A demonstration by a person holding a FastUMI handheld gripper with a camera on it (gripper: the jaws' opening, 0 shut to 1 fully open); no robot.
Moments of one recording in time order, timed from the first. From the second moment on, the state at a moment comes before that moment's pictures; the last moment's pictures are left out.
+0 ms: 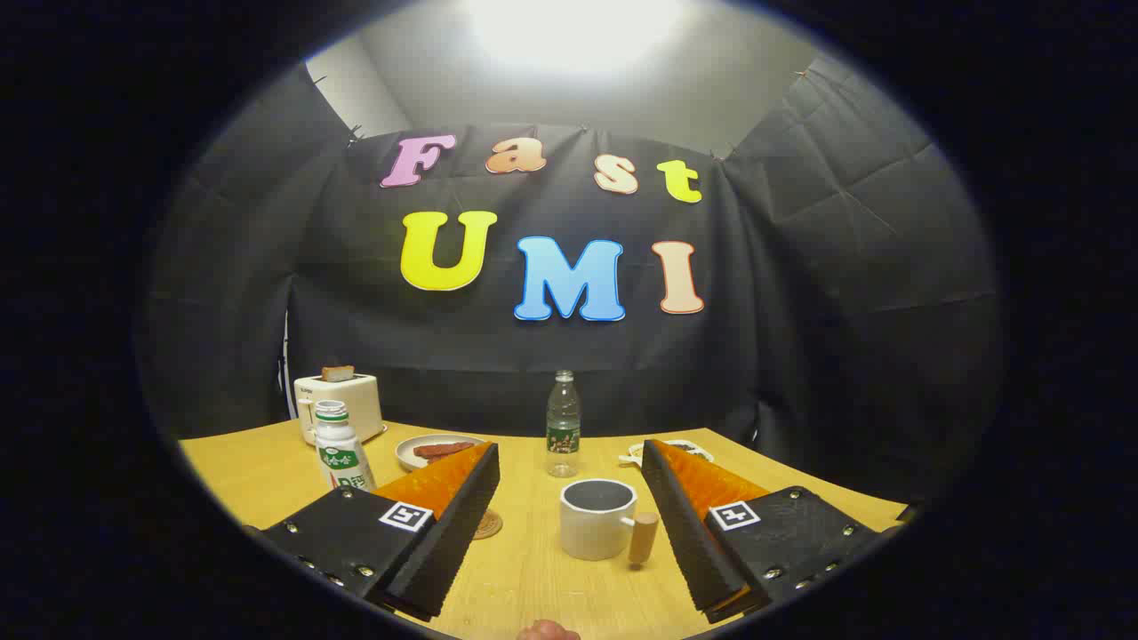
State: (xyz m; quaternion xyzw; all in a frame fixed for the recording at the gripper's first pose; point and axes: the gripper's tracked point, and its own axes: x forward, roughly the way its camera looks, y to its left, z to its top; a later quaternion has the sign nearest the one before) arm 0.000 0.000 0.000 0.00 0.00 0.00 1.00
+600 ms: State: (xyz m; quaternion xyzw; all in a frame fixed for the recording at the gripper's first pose) arm -0.019 0.134 -0.006 0.00 -0.02 0.10 1.00
